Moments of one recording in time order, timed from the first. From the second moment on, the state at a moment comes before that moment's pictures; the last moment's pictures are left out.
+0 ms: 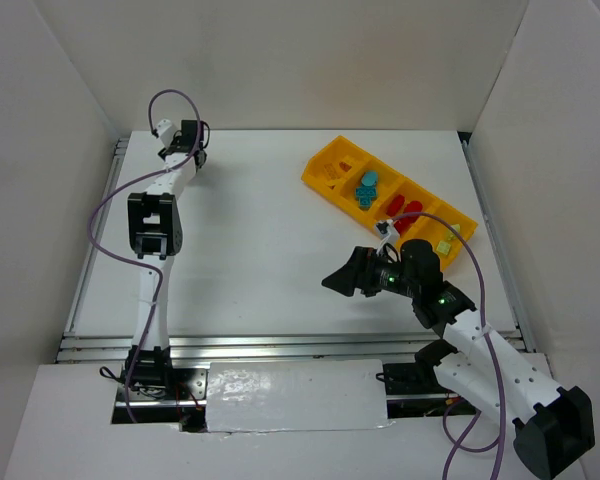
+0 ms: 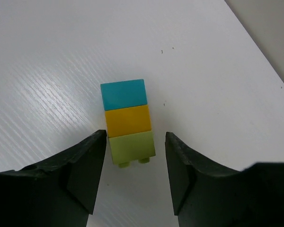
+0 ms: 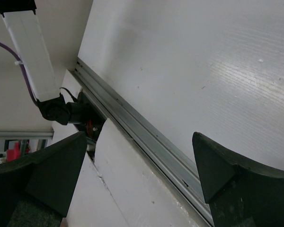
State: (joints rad) left arm -0.02 2.62 2.31 -0.43 -0.58 -0.78; right arm 0.47 0.74 0.46 -0.11 -0.51 0.70
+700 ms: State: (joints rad) left arm -0.03 2.44 2.00 -0.35 -0.53 -0.70; right arm 0.47 0.72 0.46 -0.14 -0.49 0.69
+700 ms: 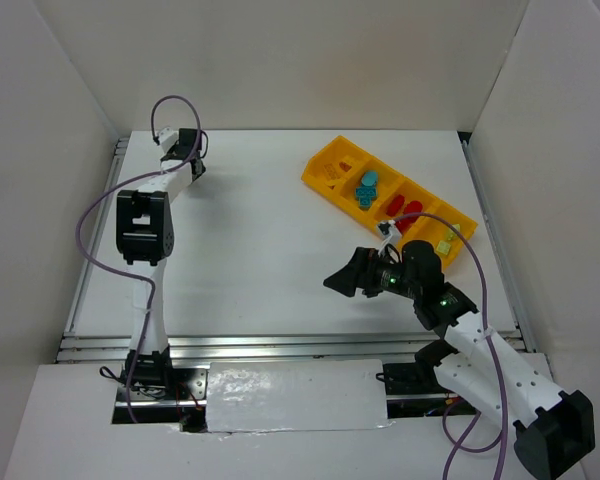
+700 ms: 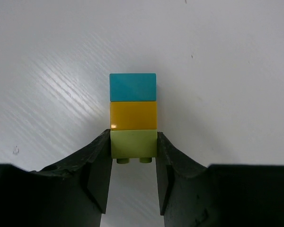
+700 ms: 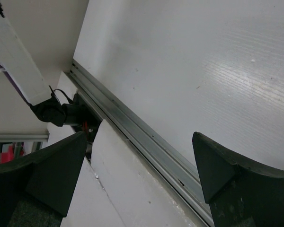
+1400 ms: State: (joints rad) left arm -0.66 1.20 0.88 0.01 0.17 -0.31; right arm 0.34 0.67 0.62 -0.18 -0.34 0.87
